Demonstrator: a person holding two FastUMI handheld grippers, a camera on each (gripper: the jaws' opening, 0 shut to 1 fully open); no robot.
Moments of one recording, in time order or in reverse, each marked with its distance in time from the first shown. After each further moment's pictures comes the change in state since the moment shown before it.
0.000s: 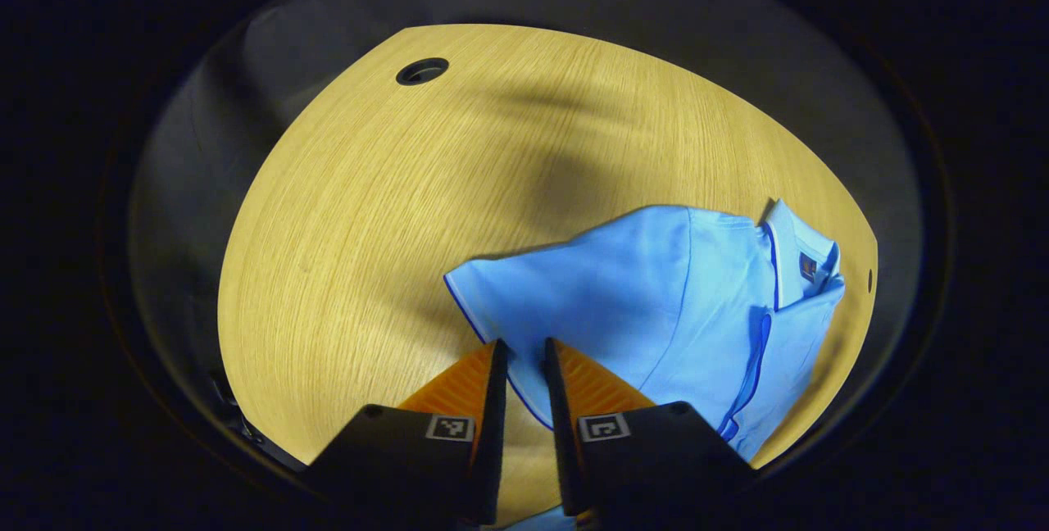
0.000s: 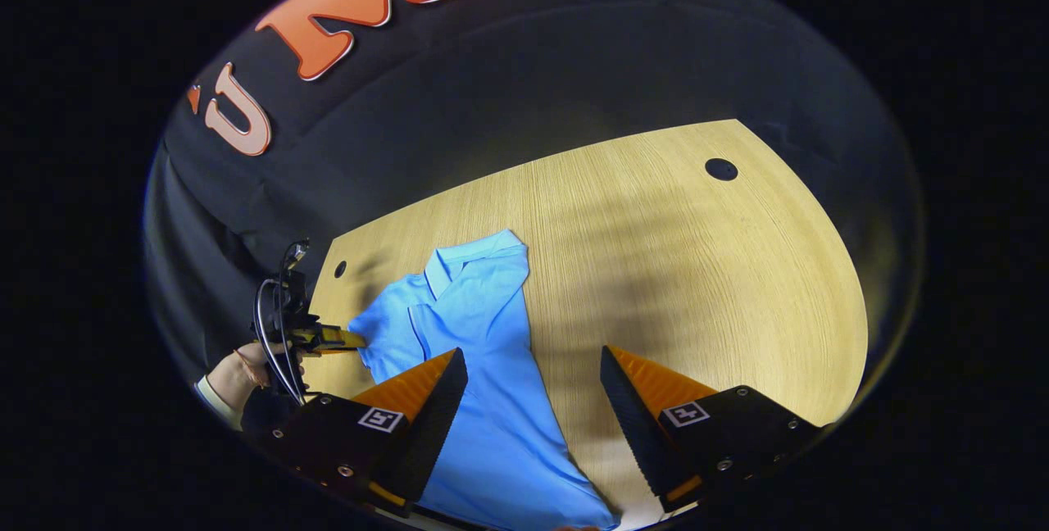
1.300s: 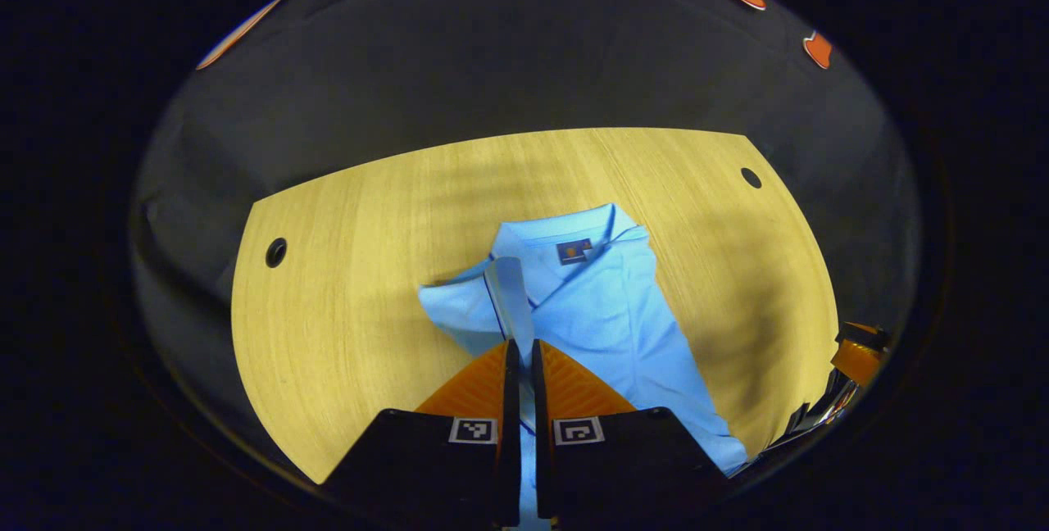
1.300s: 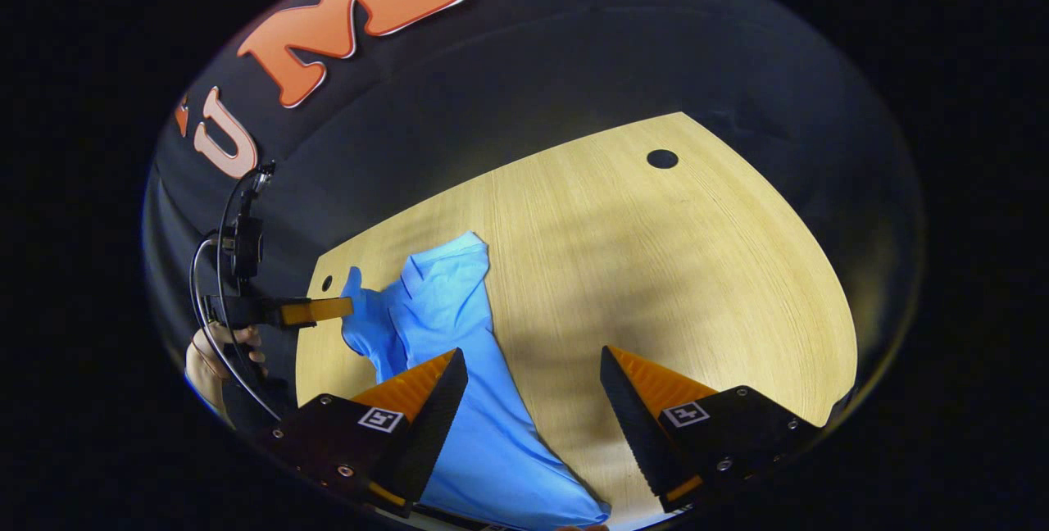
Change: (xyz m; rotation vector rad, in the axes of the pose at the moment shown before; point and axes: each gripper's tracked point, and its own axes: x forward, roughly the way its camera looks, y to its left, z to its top) left arm -0.114 -0.194 -0.007 0.529 -0.203 -0.201; right arm -0.045 -0.054 -0.024 0.094 -0.051 -0.072
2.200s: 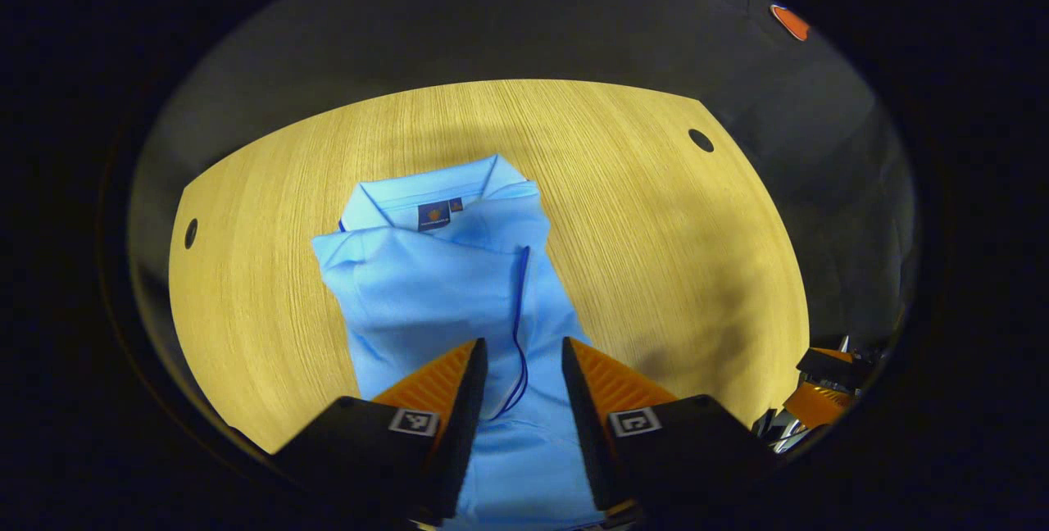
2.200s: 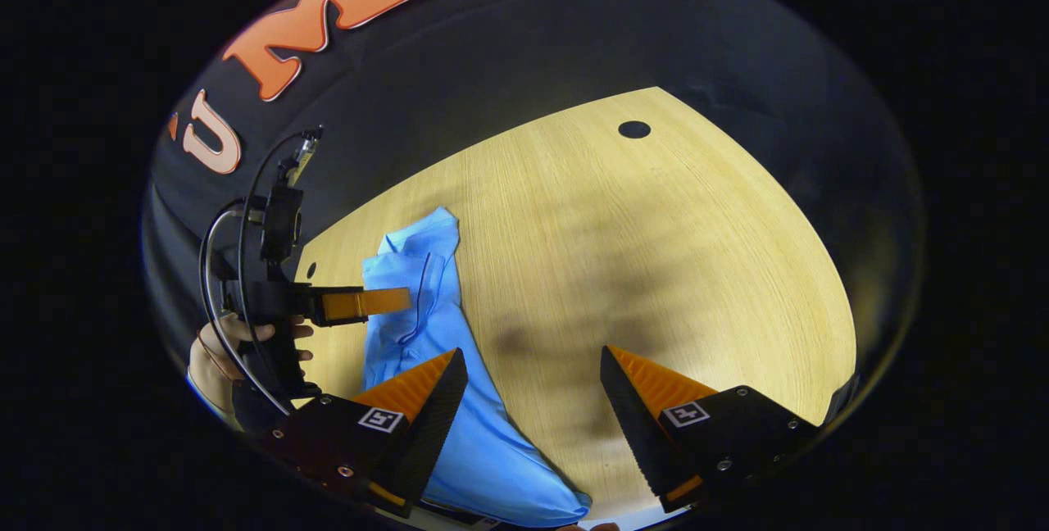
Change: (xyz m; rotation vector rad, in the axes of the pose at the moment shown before) left arm 0.038 -0.101 -0.028 -0.023 0.093 -0.143; right arm 0.006 -0.020 -0.031 0.002 0.080 -0.019
